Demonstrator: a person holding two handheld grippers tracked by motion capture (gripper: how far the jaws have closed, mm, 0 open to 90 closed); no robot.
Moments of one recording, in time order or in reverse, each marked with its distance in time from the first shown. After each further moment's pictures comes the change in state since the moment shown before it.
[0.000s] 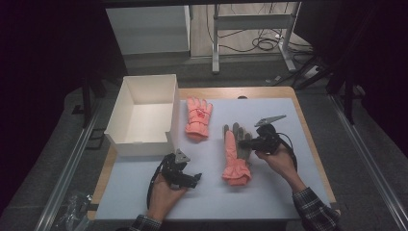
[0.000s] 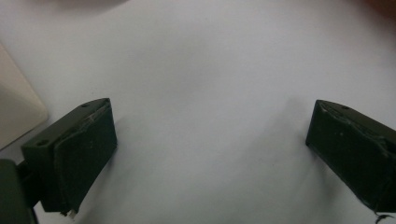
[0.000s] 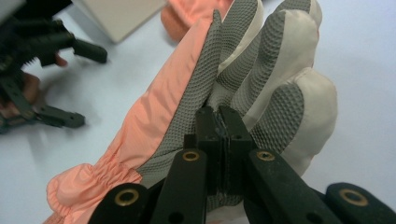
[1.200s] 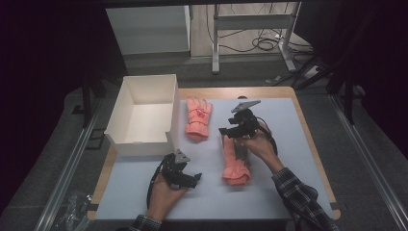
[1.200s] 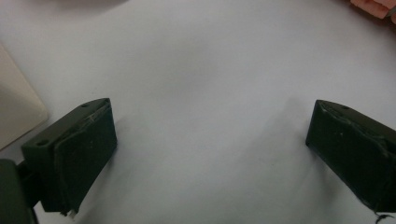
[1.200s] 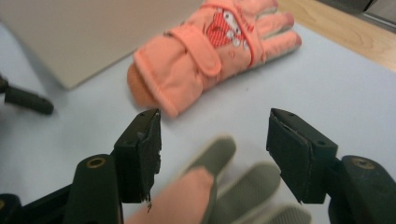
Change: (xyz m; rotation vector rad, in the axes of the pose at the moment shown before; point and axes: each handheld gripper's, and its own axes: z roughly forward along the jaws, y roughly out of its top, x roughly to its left) left arm 0.000 0.000 0.000 0.000 0.000 0.002; right arm 0.010 0.069 0.046 -0.051 -0.150 -0.151
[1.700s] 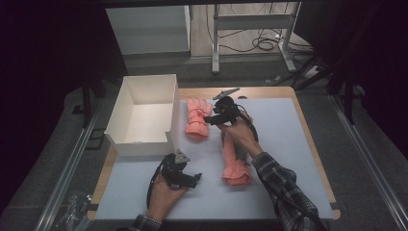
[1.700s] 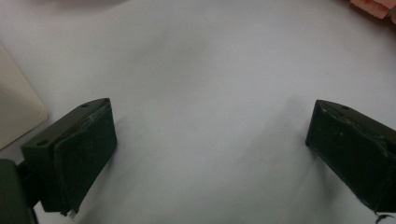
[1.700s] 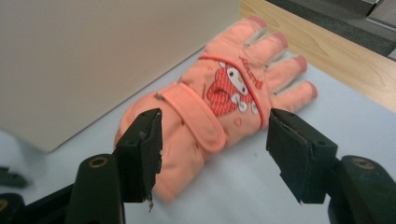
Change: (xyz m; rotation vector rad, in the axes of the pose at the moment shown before) left arm 0.000 0.000 0.000 0.001 -0.002 -0.002; right arm 0.003 0.050 0.053 0.008 -0.008 0.005
